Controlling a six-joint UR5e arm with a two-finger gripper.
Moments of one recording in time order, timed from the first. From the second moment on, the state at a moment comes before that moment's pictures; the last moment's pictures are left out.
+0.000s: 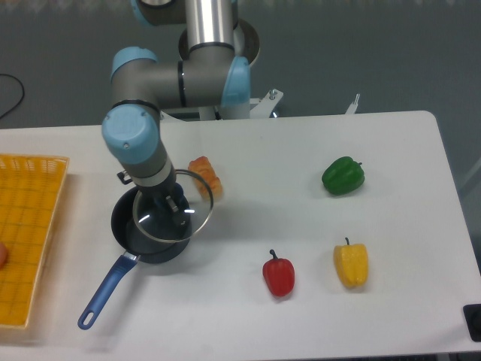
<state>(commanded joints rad) 2.19 -1.86 -1.66 -1.29 1.60 1.10</state>
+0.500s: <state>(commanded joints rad) 2.31 -1.84 -1.66 -1.32 1.60 1.22</state>
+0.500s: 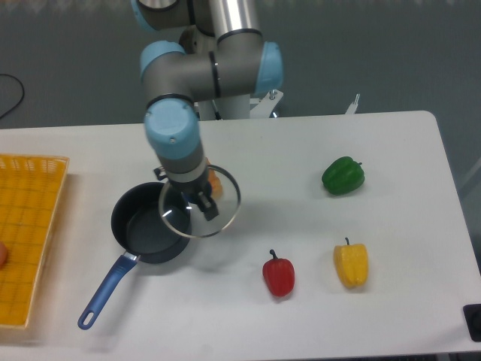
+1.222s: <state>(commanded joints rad) 2.51 -1.82 -1.66 -1.33 1.59 1.39</state>
